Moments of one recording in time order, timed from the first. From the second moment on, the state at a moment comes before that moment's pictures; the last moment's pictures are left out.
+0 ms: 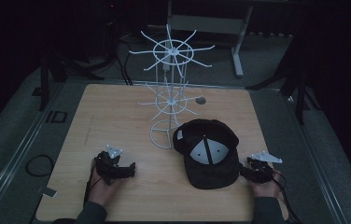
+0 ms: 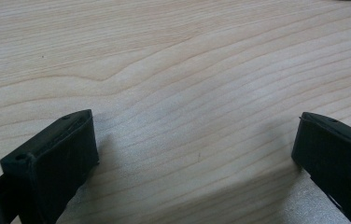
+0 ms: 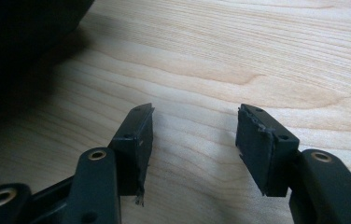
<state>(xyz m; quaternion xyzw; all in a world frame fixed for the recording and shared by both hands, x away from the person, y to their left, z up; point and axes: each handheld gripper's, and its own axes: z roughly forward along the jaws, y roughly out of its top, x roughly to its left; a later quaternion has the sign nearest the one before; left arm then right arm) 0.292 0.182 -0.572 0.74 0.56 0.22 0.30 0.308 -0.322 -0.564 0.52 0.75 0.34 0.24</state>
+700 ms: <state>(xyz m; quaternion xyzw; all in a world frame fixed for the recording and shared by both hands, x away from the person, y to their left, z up) 0.292 0.182 -0.572 0.74 0.56 0.22 0.30 0.306 -0.319 -0.559 0.53 0.75 0.34 0.21</state>
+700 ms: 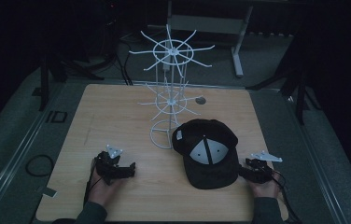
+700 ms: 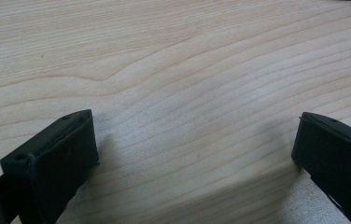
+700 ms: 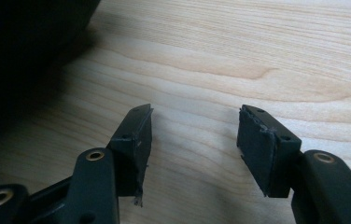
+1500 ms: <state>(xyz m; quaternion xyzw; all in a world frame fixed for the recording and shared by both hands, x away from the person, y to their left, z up) 0.292 0.182 -0.572 0.74 0.56 0.22 0.30 0.290 -0.314 -0.514 0.50 0.73 0.39 0.25</state>
